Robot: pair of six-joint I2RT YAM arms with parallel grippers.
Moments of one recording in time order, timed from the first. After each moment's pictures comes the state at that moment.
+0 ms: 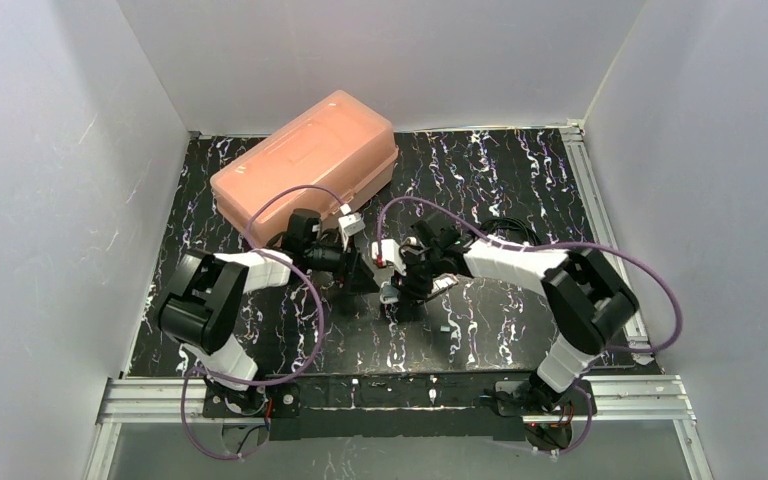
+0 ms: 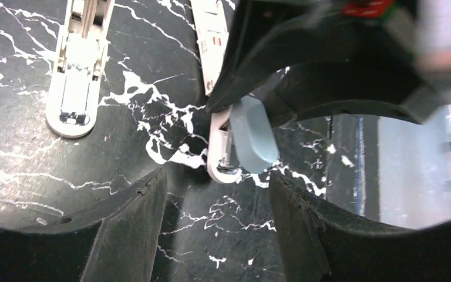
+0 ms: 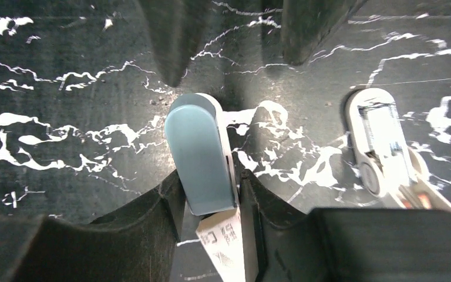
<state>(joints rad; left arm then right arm) -0.39 1.62 0.65 0.24 1.01 0.06 0.76 1.70 0.98 -0.32 -0.59 -0.69</state>
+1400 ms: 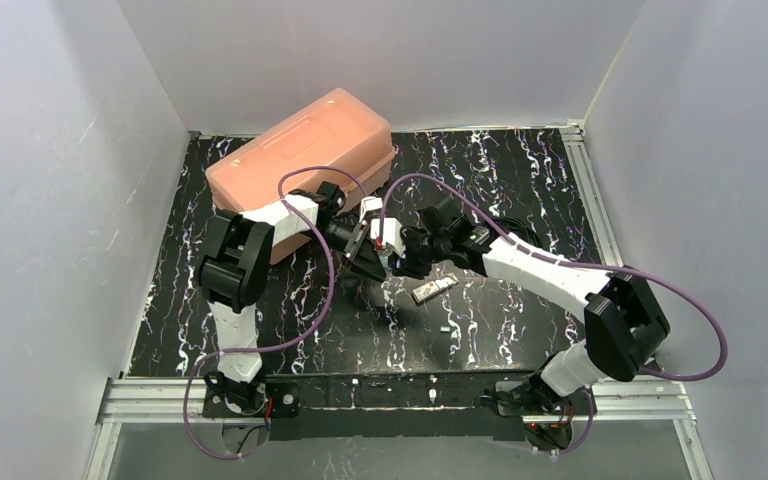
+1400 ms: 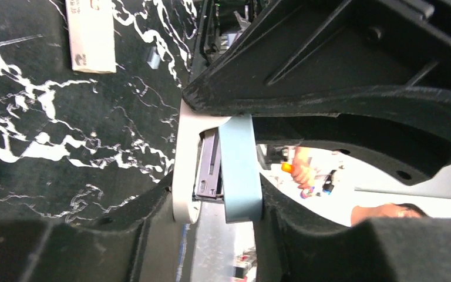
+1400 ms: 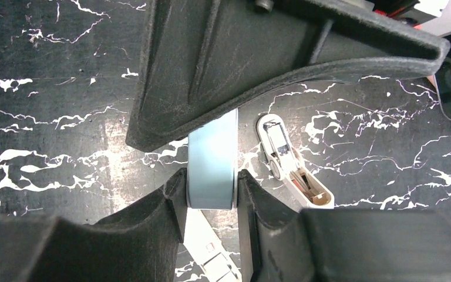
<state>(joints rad) -0.40 1.96 1.28 -0.83 1.34 0.15 0.80 1.49 1.05 -0.35 -0.46 -0.64</state>
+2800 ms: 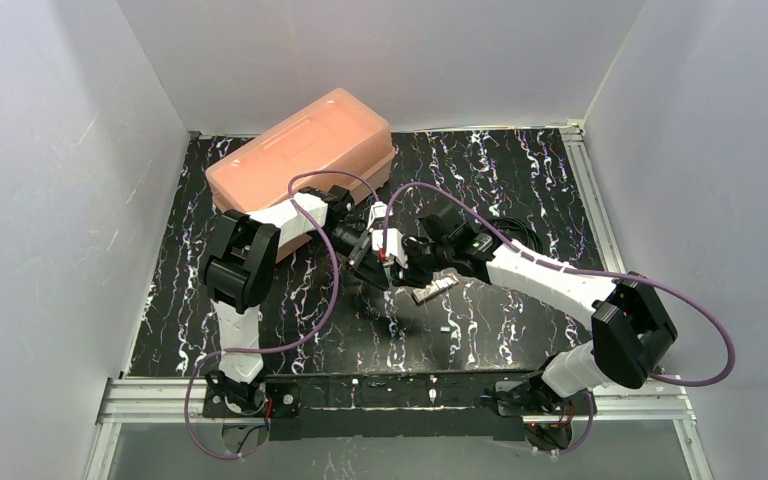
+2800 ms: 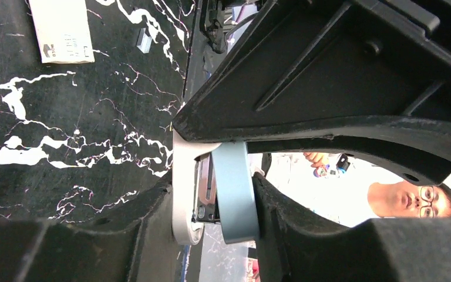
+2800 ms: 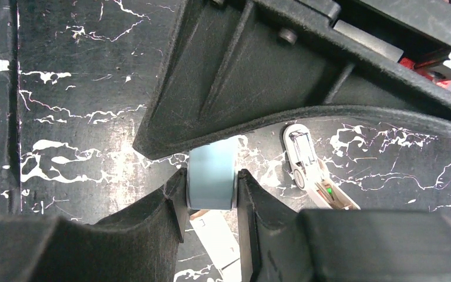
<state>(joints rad) -0.46 1.98 1.33 -1.01 1.31 0.34 0.81 1.45 1.01 -0.35 -0.53 -0.66</state>
